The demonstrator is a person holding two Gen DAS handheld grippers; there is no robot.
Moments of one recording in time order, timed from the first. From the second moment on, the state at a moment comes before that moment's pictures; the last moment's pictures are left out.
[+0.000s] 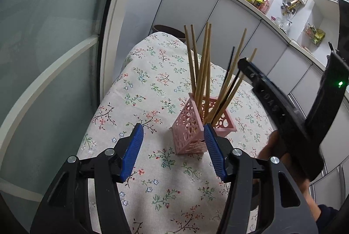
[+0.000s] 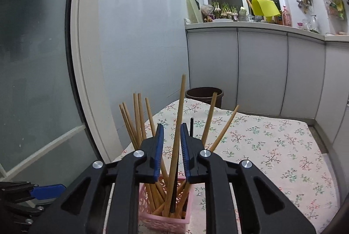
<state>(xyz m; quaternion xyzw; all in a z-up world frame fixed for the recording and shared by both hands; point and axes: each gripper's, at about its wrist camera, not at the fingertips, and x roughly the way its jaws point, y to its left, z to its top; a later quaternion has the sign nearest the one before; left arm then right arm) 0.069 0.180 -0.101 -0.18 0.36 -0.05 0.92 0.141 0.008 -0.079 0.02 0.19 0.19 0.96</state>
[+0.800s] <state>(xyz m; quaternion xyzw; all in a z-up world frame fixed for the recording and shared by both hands) -0.029 0.088 0.021 0.01 0.38 0.04 0.93 -0.020 -0.087 -0.032 0.04 0.42 0.14 0.89</state>
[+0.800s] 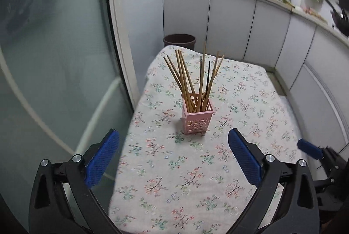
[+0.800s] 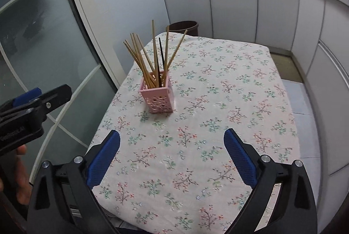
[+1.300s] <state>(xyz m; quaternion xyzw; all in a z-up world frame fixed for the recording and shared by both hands) -0.062 0.060 0.005 0.02 0.33 0.08 0.94 -0.044 -0.086 -0.022 -0.03 0.40 0.11 0.91</state>
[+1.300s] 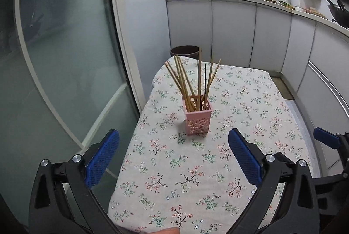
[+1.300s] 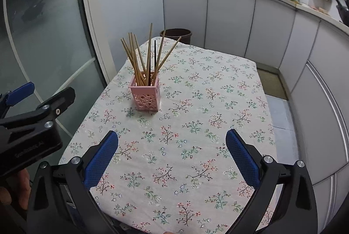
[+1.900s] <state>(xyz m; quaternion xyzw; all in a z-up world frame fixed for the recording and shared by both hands) -0.066 0.061 0.000 0.04 0.33 0.07 0.94 -0.047 -0.084 -0.032 -0.03 0.41 0.10 0.91</state>
